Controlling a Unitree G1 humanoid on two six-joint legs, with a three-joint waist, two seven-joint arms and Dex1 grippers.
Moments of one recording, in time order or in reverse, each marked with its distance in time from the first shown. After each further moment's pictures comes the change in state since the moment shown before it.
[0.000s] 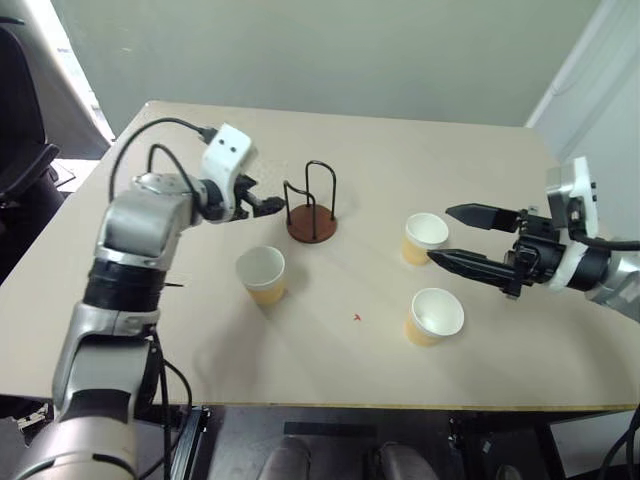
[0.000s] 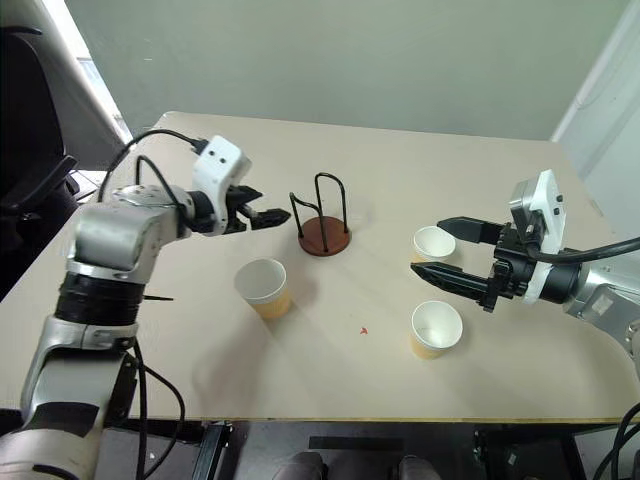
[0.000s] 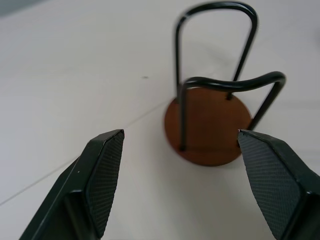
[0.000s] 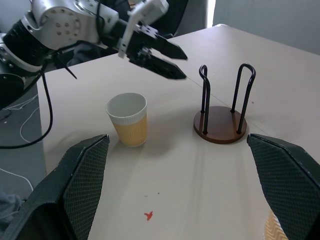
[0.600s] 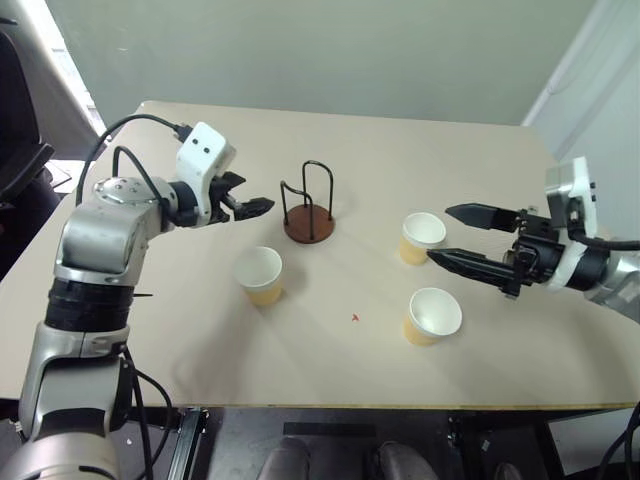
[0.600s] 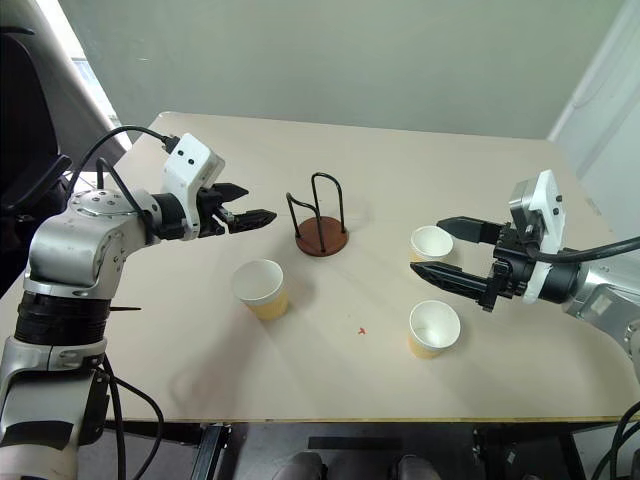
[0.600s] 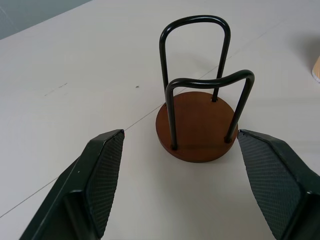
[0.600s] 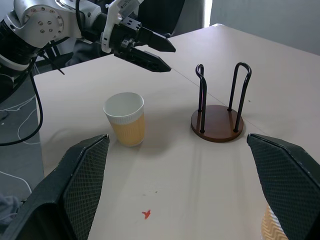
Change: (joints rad) left arm 0.116 0.122 0.097 -0.138 -0.090 -0.058 -0.074; right arm -0.002 0.006 0.001 0.002 -0.007 0.000 0.000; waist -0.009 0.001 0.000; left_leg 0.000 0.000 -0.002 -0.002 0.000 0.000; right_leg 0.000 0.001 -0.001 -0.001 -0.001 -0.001
